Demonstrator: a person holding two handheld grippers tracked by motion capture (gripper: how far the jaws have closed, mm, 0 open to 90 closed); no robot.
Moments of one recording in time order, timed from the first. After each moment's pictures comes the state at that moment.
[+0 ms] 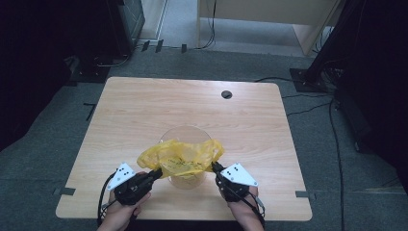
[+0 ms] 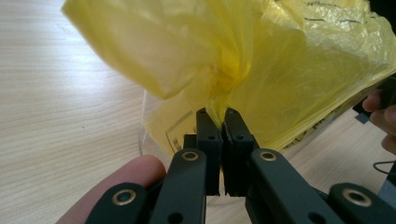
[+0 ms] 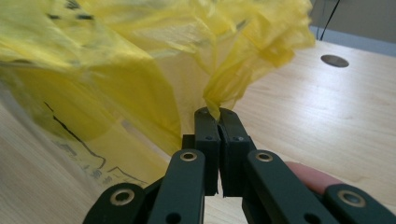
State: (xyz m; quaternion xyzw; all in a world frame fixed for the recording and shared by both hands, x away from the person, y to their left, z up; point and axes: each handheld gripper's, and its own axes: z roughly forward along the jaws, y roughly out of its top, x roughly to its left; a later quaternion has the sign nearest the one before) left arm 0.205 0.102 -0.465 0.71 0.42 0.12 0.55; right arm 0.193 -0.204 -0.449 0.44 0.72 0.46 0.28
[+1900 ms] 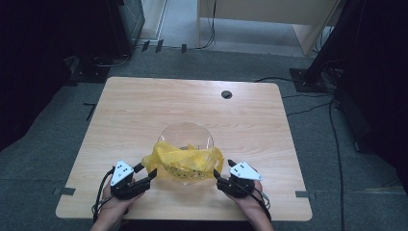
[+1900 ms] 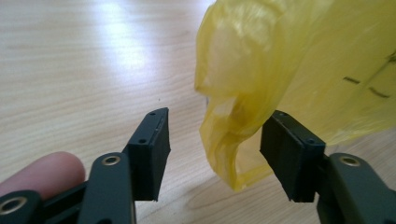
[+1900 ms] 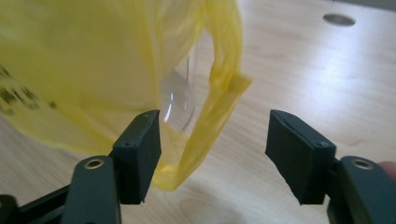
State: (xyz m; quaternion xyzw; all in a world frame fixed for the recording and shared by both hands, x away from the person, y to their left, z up) left arm 0.223 0.123 -0.491 0.73 0.44 0.19 0.49; right arm 0.212 -0.233 -0.486 0.45 0.73 0.44 0.25
